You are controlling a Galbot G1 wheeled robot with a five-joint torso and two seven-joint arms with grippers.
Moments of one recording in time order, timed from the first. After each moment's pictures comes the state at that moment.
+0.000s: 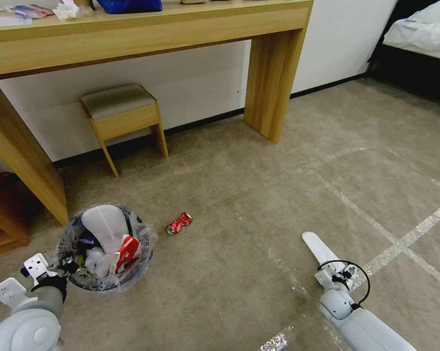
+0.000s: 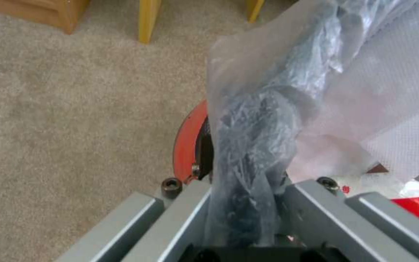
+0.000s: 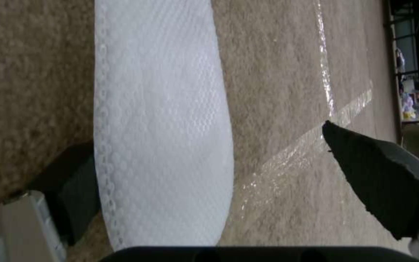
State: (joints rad) left arm 1.59 -1.32 -0.91 -2.19 -0.90 0.52 -0.49; right arm -0.95 1.02 -0.06 1.02 0.16 -0.42 0.54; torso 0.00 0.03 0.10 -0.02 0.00
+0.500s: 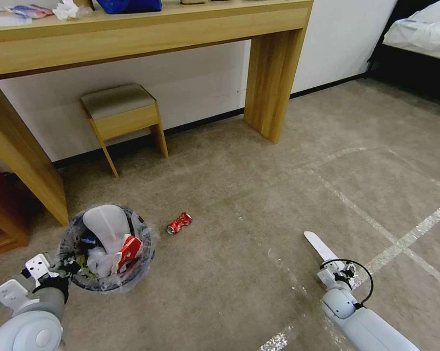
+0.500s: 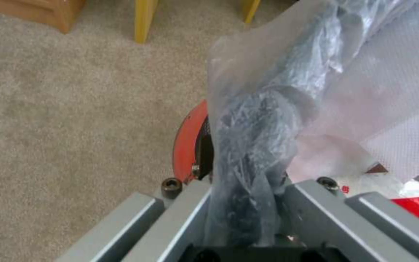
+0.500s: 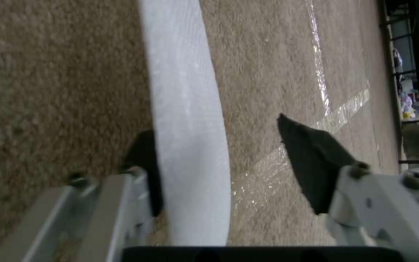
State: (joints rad) left arm 1.59 -1.34 -0.91 -2.21 -0.89 0.52 -0.49; right arm -0.97 1.01 -0.04 1.03 0.16 -0.39 0.54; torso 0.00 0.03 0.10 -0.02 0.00
